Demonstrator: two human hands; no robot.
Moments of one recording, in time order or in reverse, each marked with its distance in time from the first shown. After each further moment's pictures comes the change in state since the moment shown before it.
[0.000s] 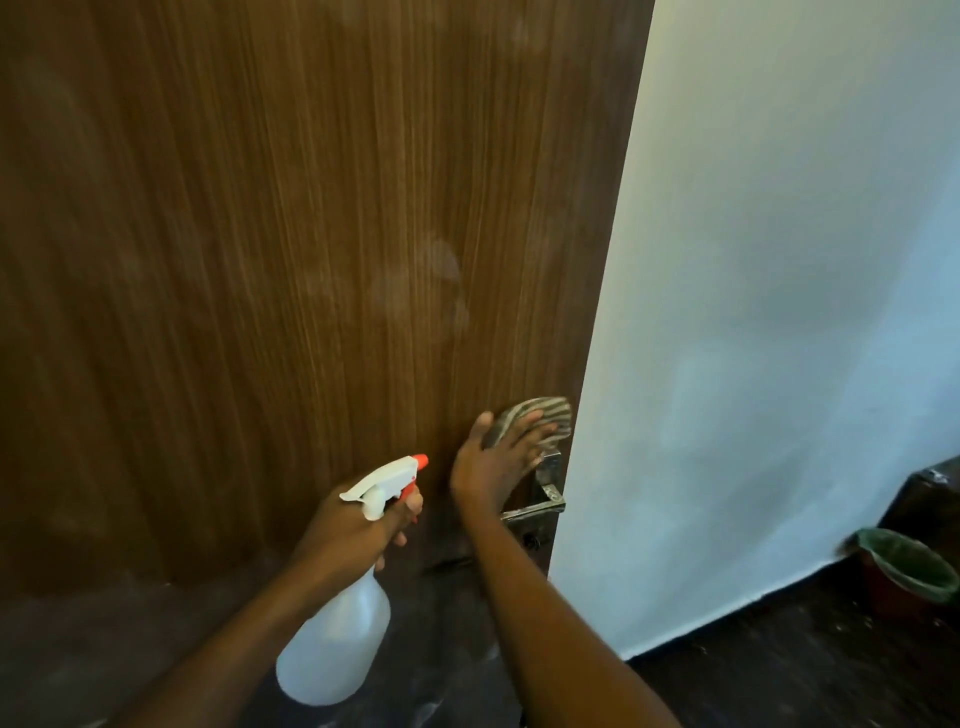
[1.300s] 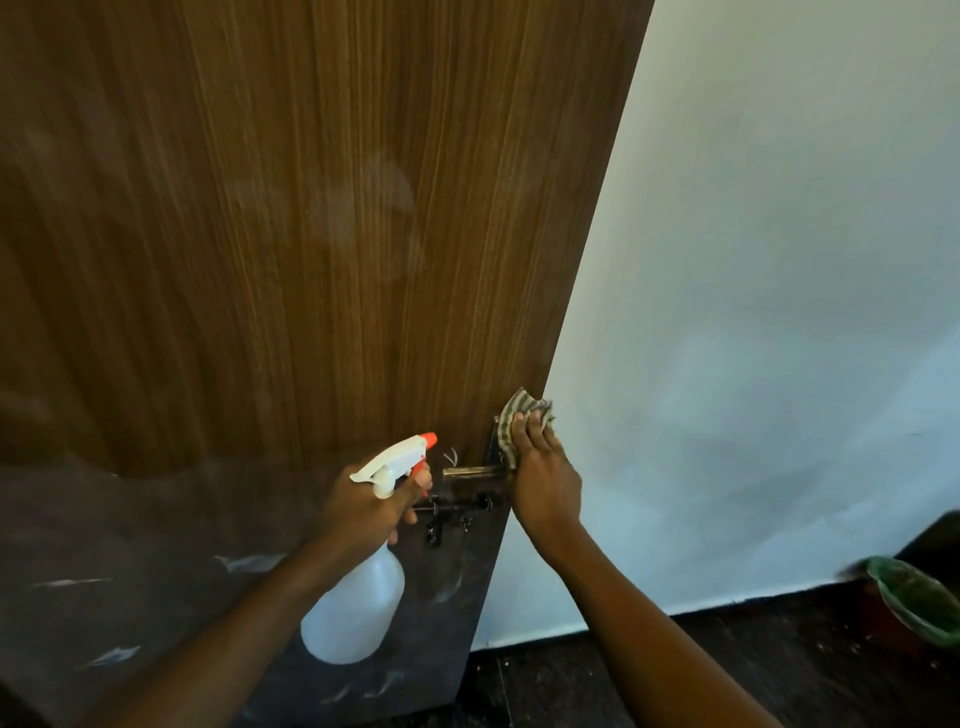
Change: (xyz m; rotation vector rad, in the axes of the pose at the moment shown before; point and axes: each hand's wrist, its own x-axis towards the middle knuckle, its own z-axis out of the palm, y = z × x) left_hand -0.015 -0.002 0.113 -0.113 0.082 -0.078; right_hand 0.073 0.105 -0.130 -0.792 -0.312 -0.651
